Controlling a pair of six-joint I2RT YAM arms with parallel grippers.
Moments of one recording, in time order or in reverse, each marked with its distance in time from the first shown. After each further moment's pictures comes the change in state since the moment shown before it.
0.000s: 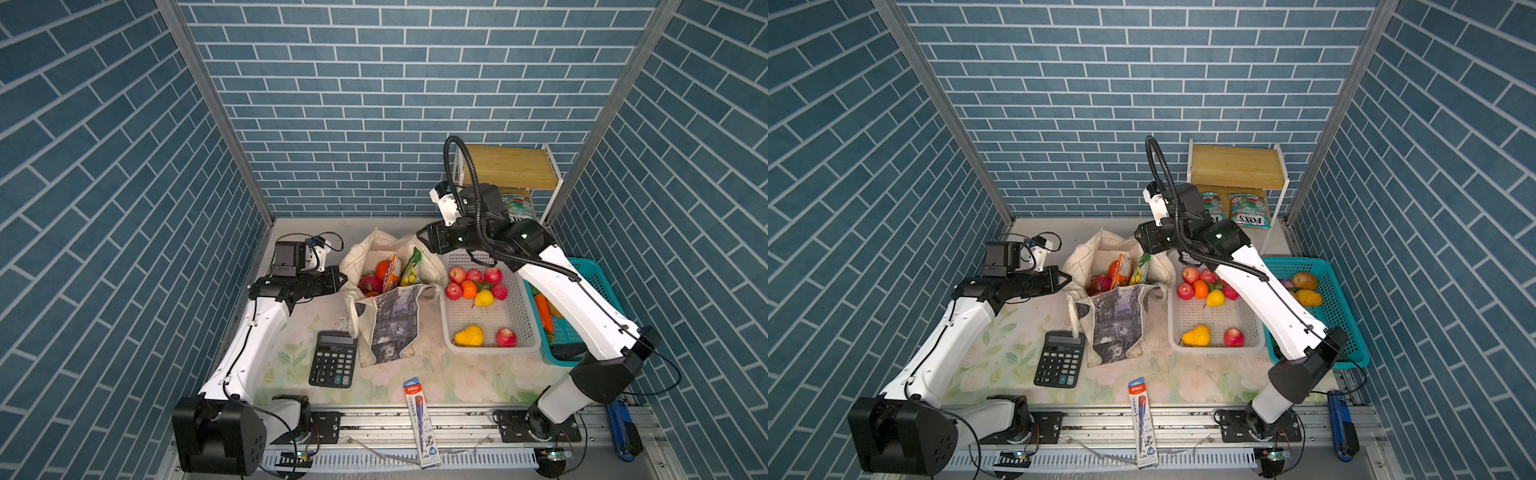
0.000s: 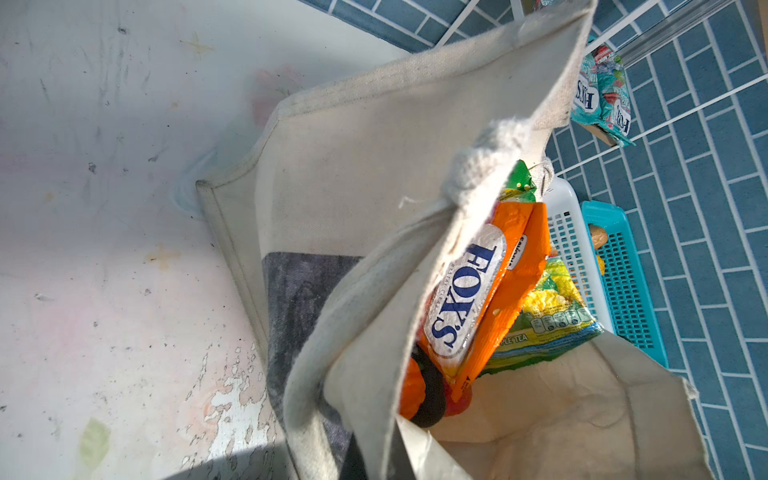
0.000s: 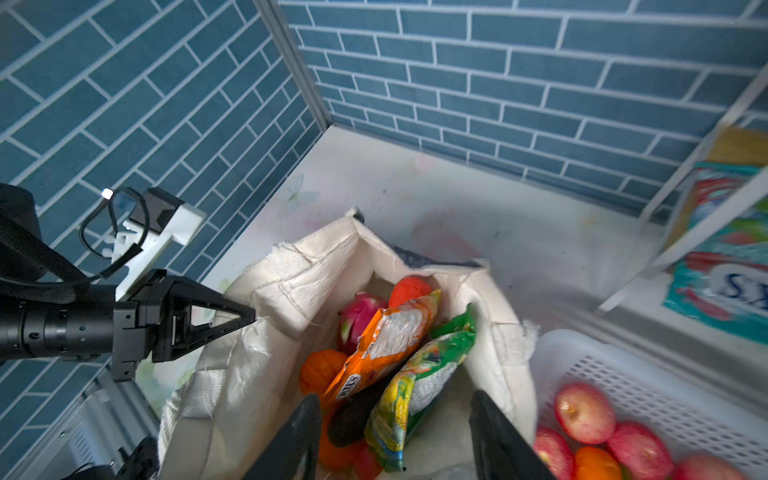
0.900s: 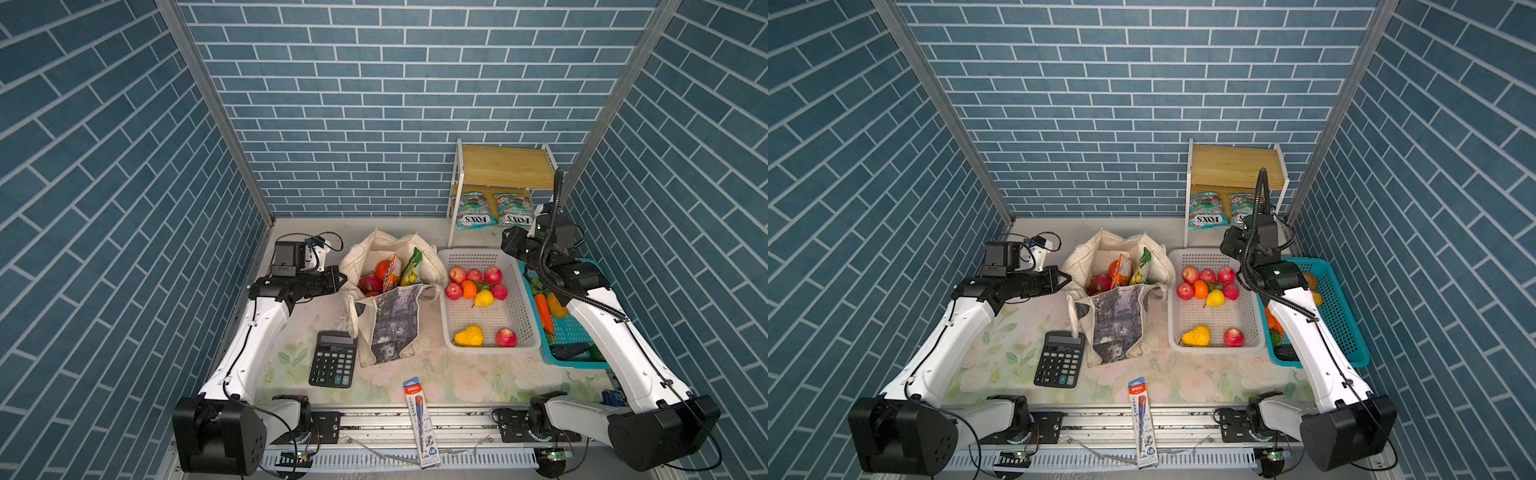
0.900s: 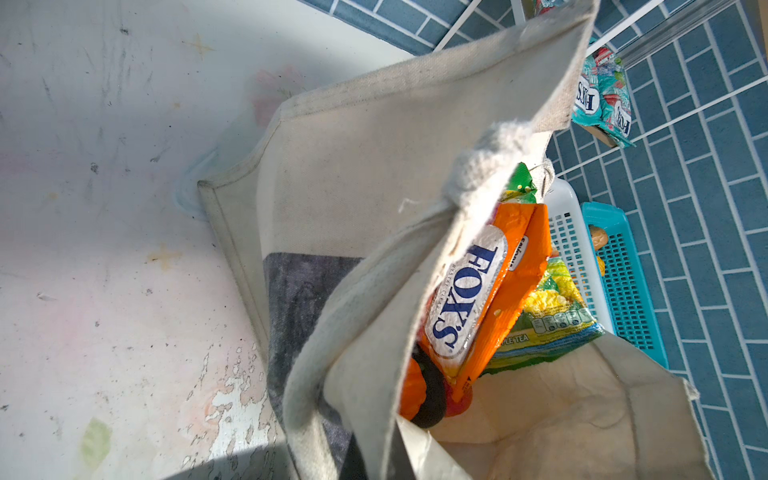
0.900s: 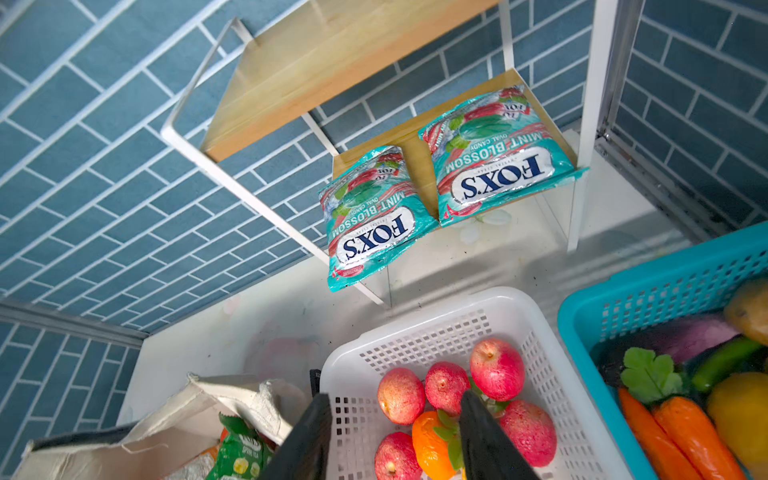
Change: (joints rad) left arm 0.002 0.000 0.000 0.000 0.000 0.000; right arm -0.457 -0.346 -0.655 0.369 0.146 0.413
